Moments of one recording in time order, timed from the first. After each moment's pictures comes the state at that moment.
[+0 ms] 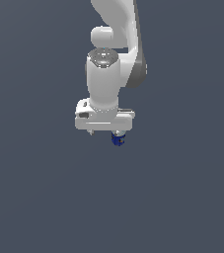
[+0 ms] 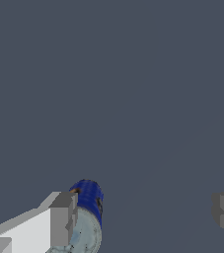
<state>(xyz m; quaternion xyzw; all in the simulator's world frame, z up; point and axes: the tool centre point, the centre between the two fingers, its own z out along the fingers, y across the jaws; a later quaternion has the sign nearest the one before) 0.009 -0.028 0.194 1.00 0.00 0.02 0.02</state>
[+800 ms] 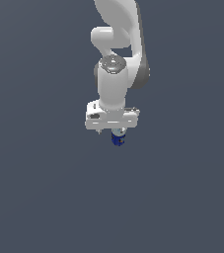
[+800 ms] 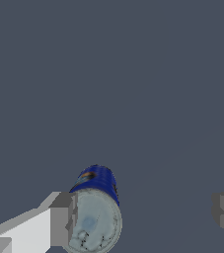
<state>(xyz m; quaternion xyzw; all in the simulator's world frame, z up) -0.021 -0.001 0.166 1.00 0.04 0.01 0.01</state>
